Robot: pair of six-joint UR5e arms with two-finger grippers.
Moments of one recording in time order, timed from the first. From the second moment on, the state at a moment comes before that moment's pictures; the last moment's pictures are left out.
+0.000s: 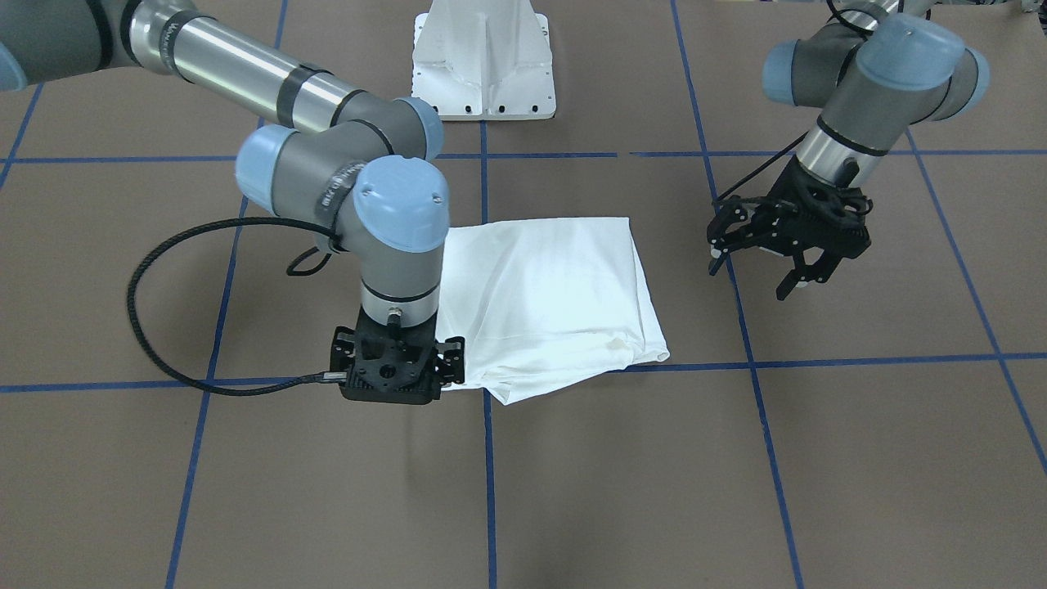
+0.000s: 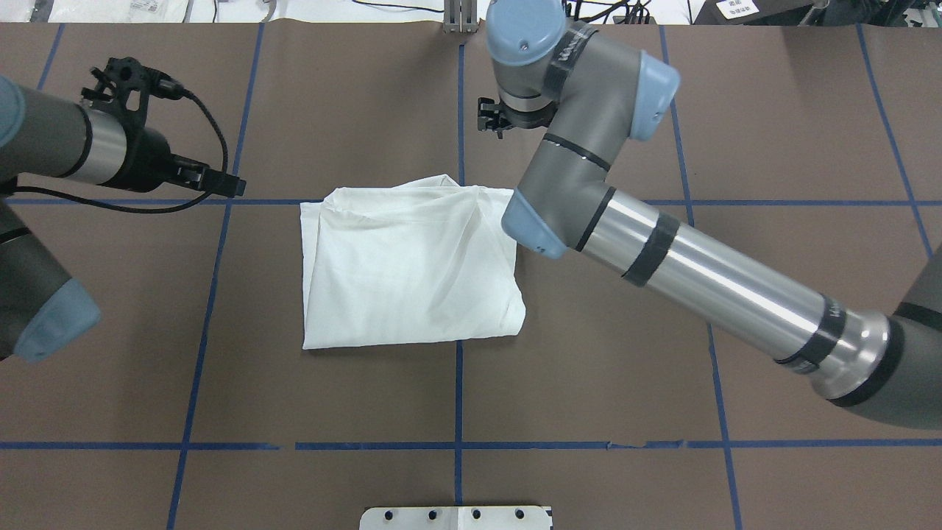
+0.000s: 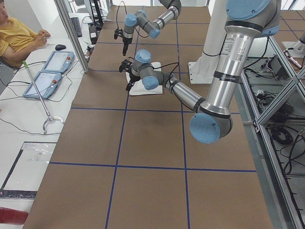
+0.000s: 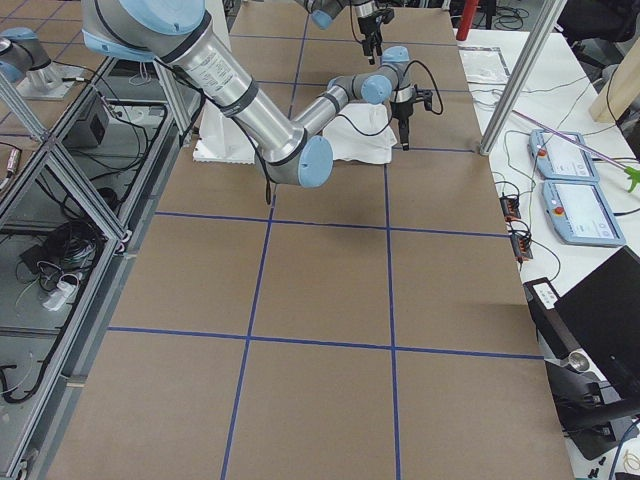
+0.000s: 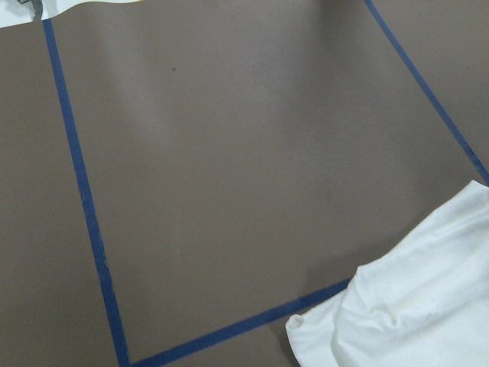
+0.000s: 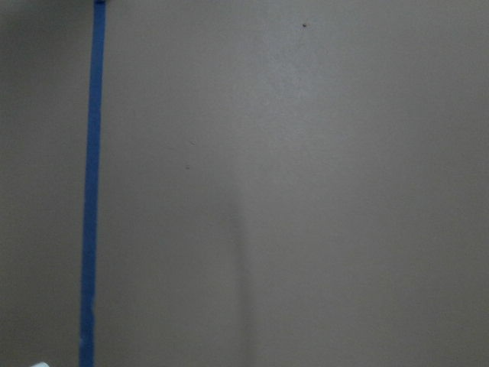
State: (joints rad) left arm -0.88 -1.77 -1.88 -2.08 -1.99 -0.72; right arm 0.76 -0.67 1.34 -1.59 1.80 1.03
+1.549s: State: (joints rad) left arm -1.61 -1.37 -1.86 -1.68 -2.26 0.32; right arm 1.45 -1.70 1.88 -1.70 2.29 0.03
